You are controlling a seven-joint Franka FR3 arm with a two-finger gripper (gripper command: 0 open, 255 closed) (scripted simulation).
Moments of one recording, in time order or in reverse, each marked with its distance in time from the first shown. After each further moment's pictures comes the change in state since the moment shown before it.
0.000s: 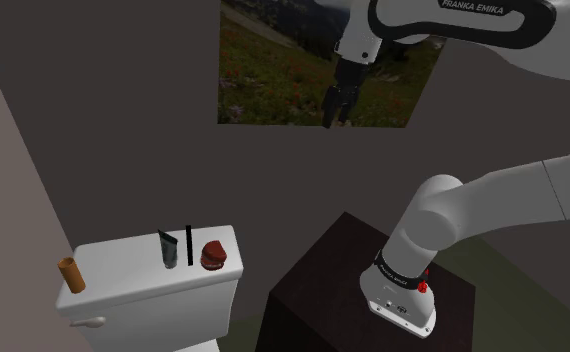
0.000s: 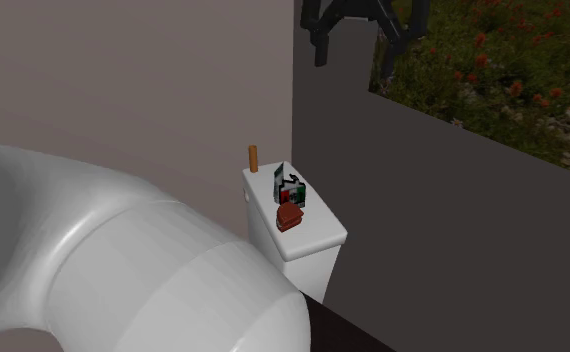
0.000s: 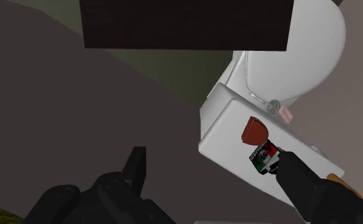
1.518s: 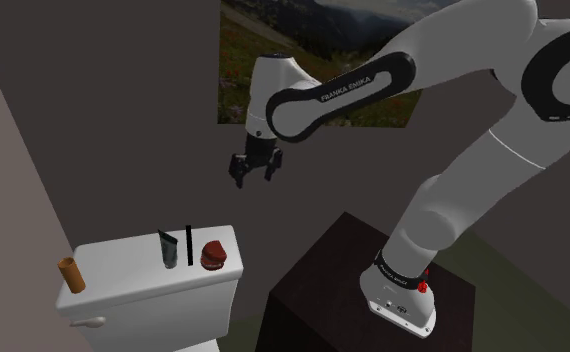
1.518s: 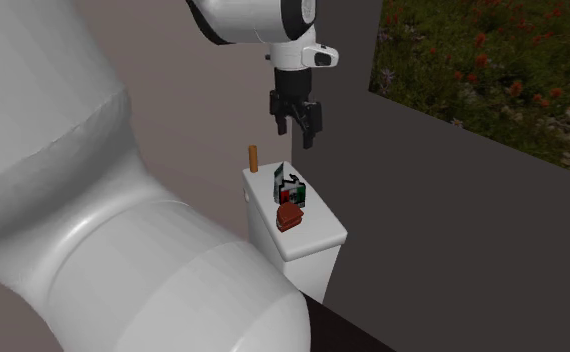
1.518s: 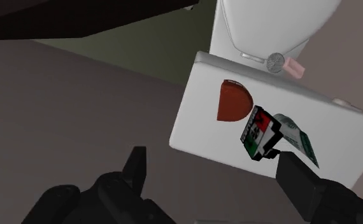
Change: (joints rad) arm 0.000 0.511 0.400 -0.086 0.066 0.650 0.602
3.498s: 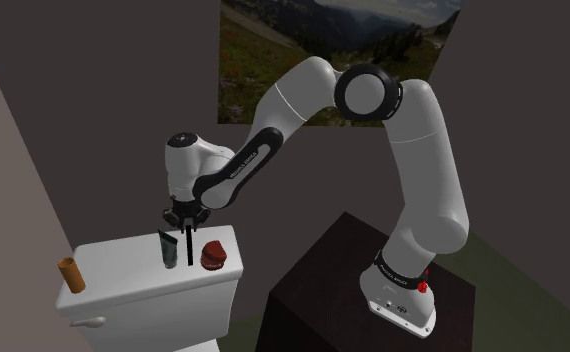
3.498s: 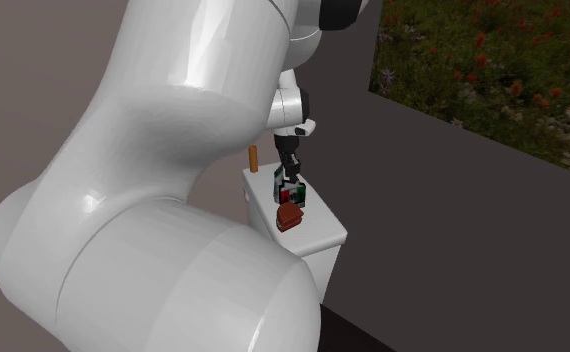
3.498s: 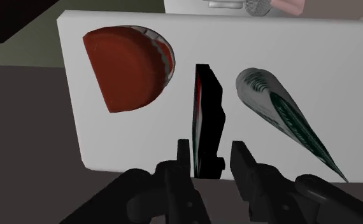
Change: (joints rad) arm 0.195 0.920 -0.083 0.590 -0.550 0.247 0.750
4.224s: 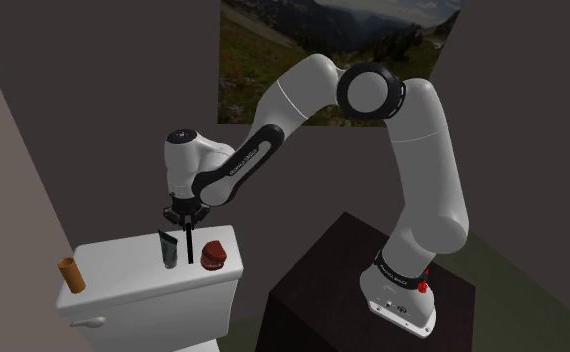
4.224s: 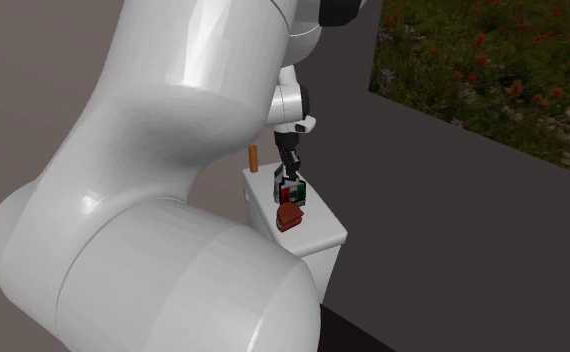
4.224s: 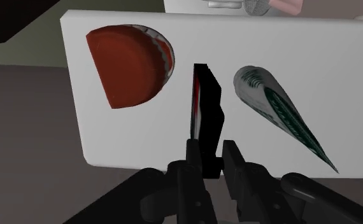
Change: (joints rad) arm -0.005 -0.016 0.008 0.001 0.009 -0.016 -0.008
